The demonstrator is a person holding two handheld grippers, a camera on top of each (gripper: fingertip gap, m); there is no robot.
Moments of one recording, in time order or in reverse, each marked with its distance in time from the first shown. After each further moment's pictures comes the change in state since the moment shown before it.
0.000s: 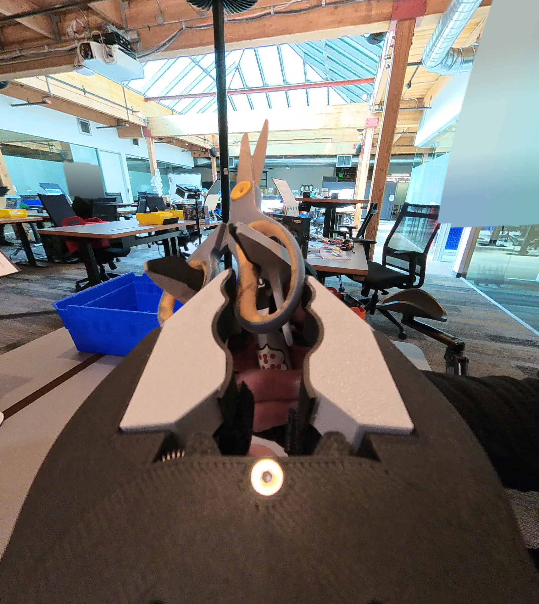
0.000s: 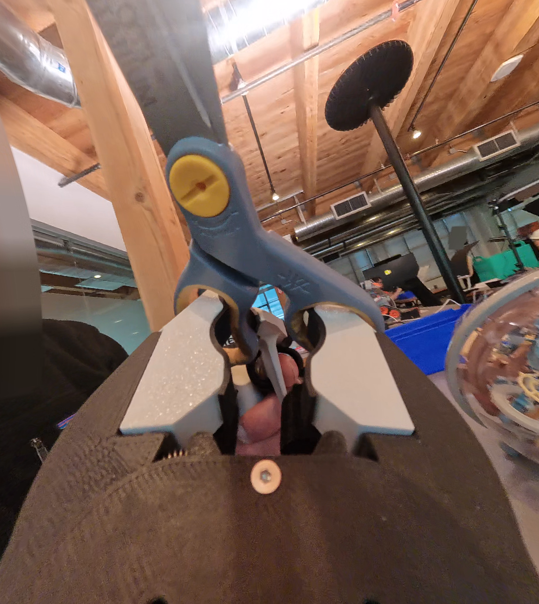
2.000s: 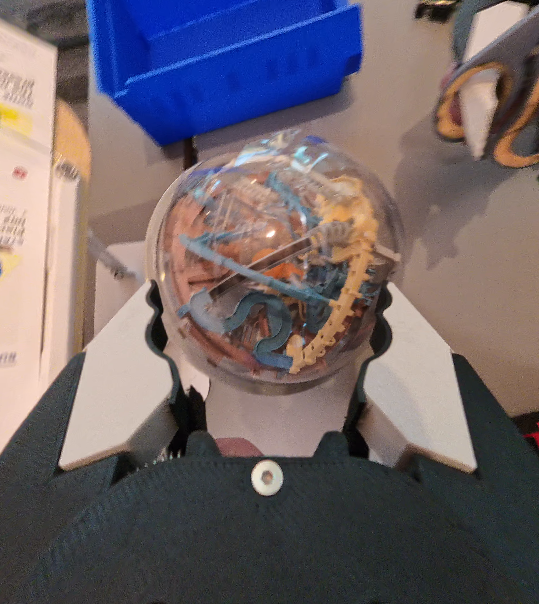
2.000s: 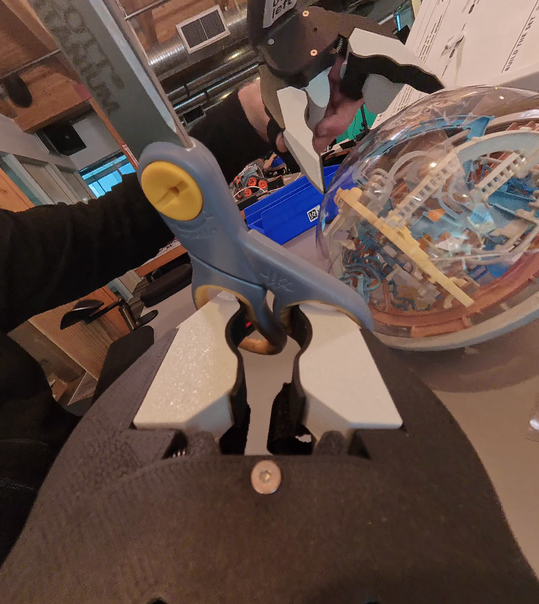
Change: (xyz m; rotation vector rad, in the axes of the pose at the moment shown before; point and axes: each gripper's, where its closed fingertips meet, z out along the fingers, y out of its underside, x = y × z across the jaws) left arm -0.254 0.056 -0.036 -1.038 0.275 0.291; right arm 0.093 0.044 -0.061 -0.444 0.459 -0.081
